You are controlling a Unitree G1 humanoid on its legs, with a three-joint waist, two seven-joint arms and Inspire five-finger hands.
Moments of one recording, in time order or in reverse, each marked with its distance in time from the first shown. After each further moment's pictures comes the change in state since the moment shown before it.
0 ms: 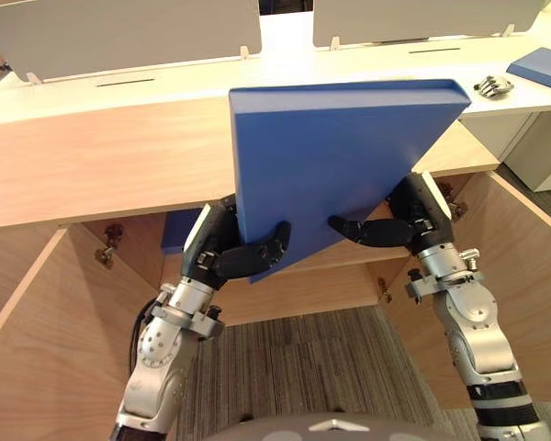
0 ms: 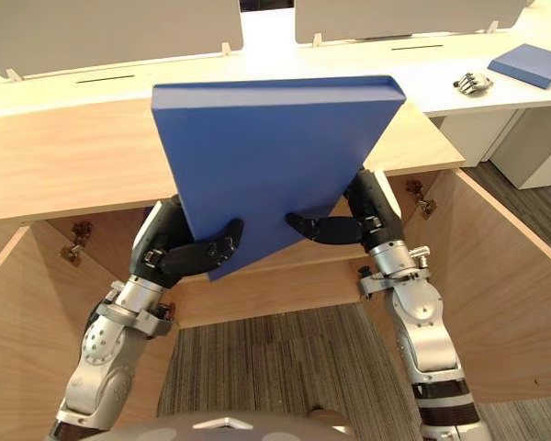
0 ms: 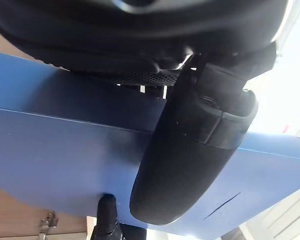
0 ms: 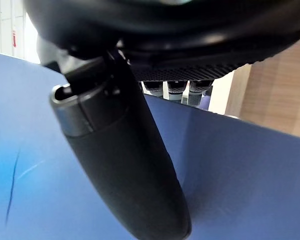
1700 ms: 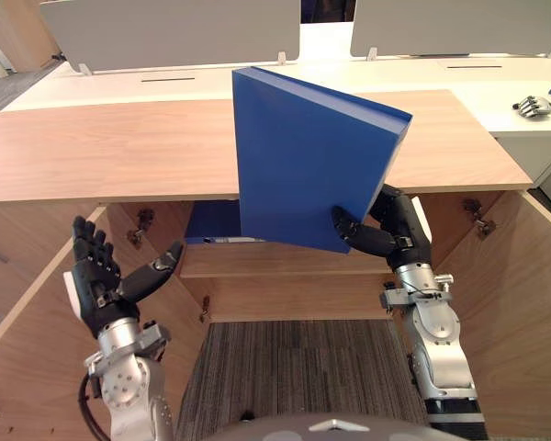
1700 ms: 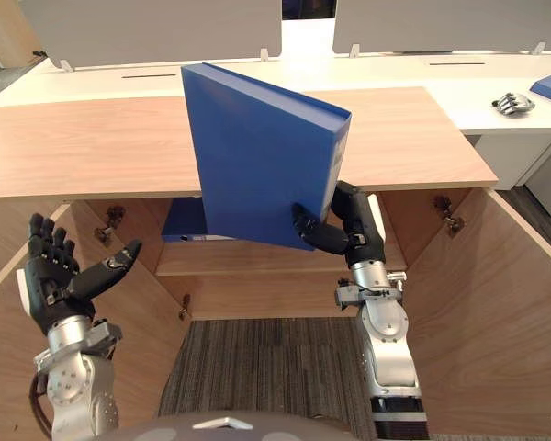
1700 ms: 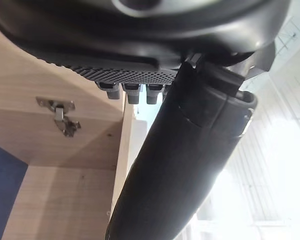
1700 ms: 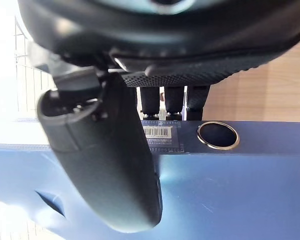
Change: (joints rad) left arm 0.160 -0.361 0.463 0.038 0.232 -0.012 0.414; right arm 0.107 0.315 -0.046 0.012 -0.167 0.017 -0.087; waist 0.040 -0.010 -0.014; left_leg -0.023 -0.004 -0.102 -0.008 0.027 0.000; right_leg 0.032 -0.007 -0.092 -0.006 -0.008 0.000
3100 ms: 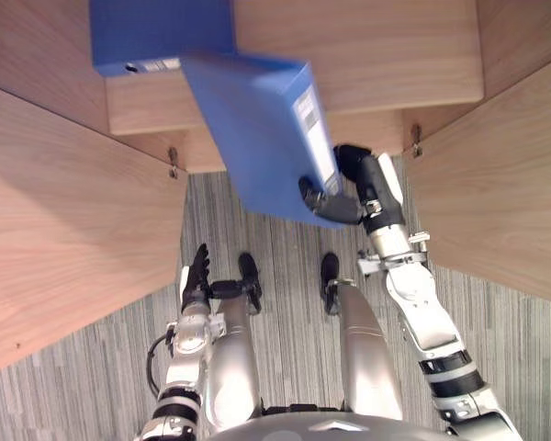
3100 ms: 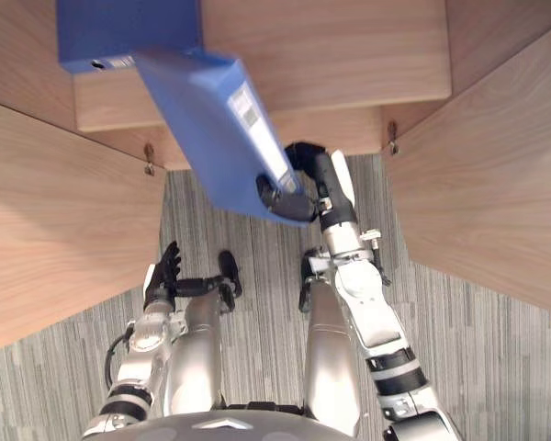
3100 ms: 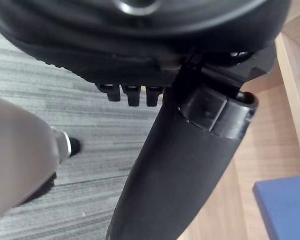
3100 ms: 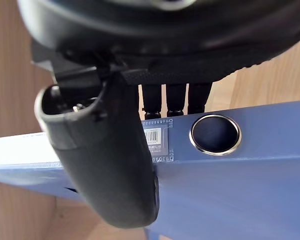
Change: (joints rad) left arm -0.393 0.117 -0.228 0.742 0.154 0.088 -0.035; right arm -0.294 -0.133 0.221 0.006 -0.029 0.029 -0.191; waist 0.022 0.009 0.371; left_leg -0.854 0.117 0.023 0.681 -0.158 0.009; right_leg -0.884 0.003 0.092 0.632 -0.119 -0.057
